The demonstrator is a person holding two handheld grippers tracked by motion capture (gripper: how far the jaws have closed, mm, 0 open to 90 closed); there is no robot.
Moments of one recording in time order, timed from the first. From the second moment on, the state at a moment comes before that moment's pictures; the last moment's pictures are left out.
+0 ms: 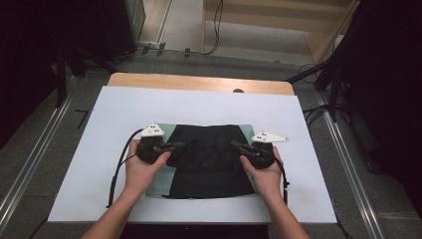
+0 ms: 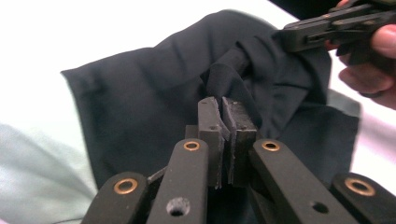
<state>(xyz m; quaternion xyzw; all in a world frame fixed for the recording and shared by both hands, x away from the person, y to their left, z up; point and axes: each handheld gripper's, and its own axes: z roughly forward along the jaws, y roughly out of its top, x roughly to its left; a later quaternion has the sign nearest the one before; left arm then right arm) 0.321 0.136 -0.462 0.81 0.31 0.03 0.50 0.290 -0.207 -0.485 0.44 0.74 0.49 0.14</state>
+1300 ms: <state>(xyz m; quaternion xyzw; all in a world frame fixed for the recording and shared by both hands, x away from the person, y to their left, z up) 0.245 0.153 -0.494 0.81 0.28 0.02 0.50 0.209 -0.240 -0.503 0.41 0.73 0.52 0.14</state>
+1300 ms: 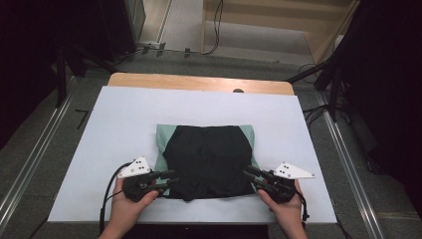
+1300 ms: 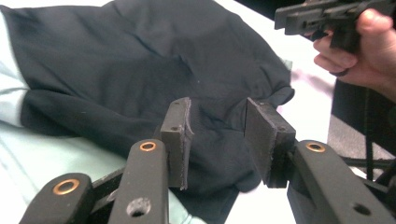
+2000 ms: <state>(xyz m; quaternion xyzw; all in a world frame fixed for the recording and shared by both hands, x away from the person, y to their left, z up) 0.249 0.151 -0.511 0.84 0.31 -0.01 0.45 0.215 -0.227 -0.527 0.44 0.78 0.43 0.10</state>
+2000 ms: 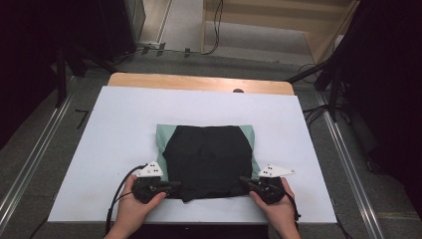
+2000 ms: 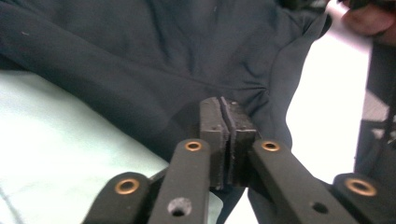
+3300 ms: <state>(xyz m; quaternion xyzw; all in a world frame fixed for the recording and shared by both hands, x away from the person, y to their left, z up) 0.284 0.182 -0.459 0.81 0.31 0.06 0.50 0.202 -0.253 -0.503 0.42 0.72 0.52 0.18</state>
